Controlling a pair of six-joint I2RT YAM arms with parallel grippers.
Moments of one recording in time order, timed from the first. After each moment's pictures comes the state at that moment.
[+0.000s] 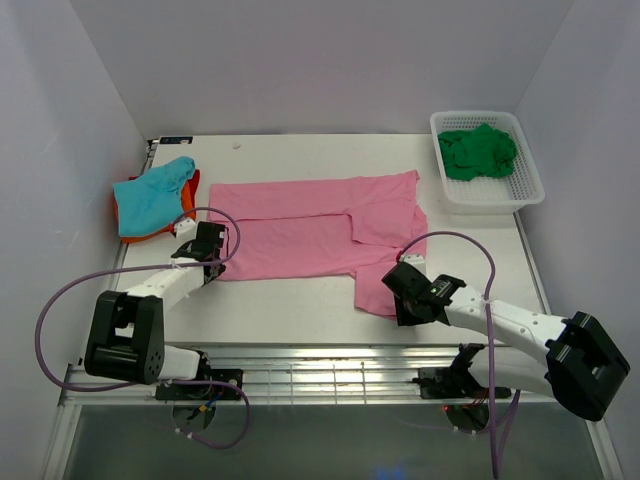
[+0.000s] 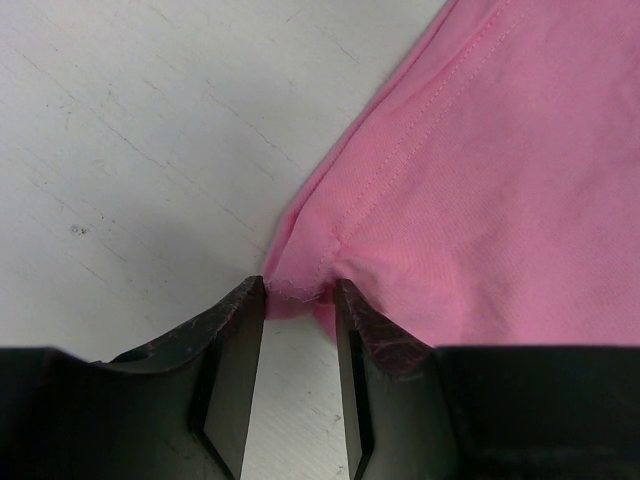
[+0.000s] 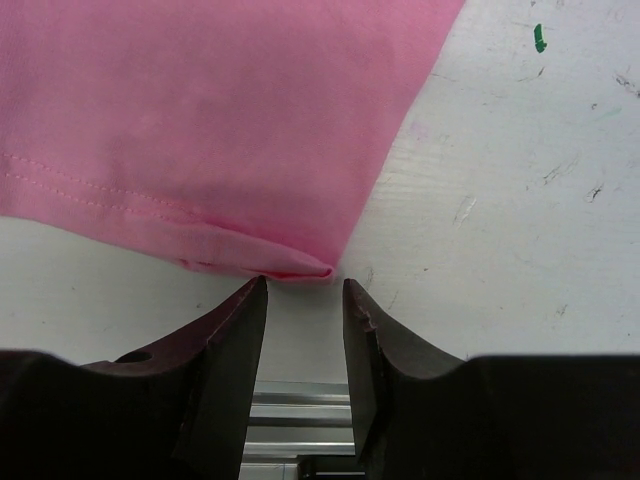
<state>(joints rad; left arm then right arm) -0.16 1.36 0.62 -0.32 -0.53 -0.67 0.84 1.12 0.55 -0.69 0.31 0.61</state>
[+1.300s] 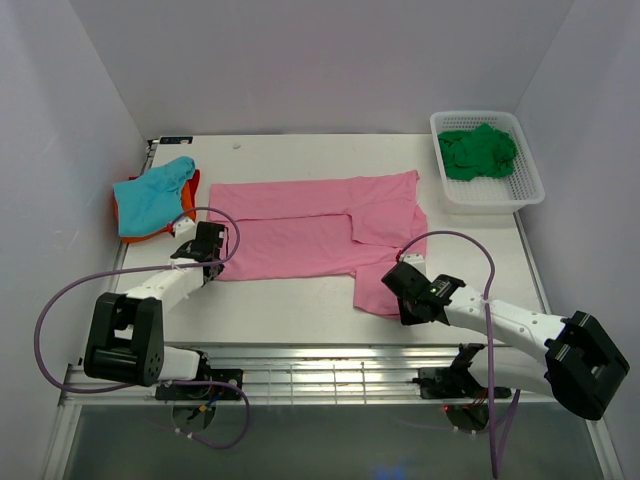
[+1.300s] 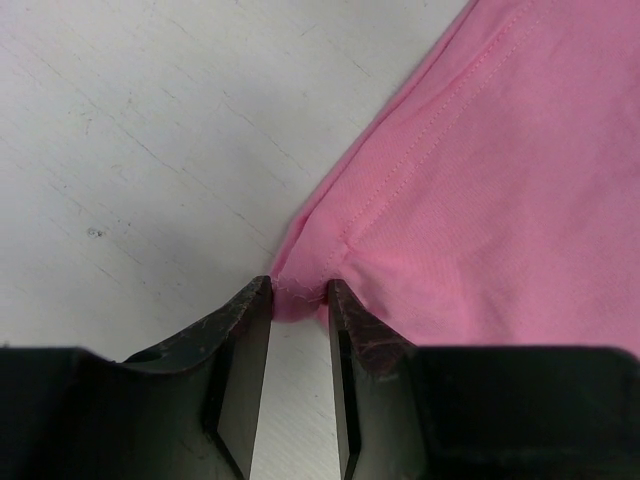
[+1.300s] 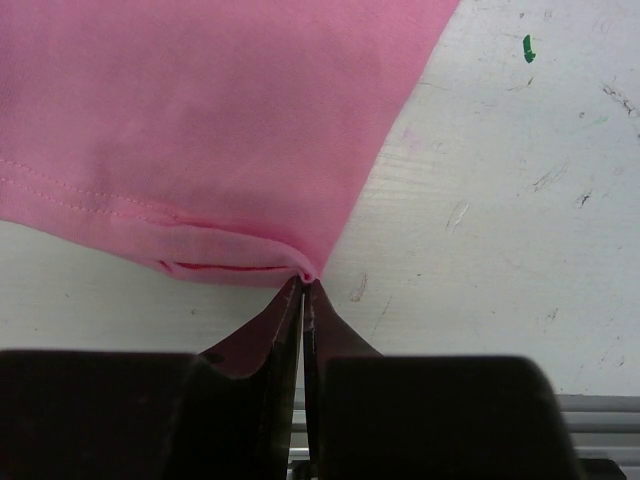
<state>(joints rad) -0.16 1.35 0.62 -0.32 -0.55 -0.67 0.84 1.13 0.55 -0.68 0.33 0.60</state>
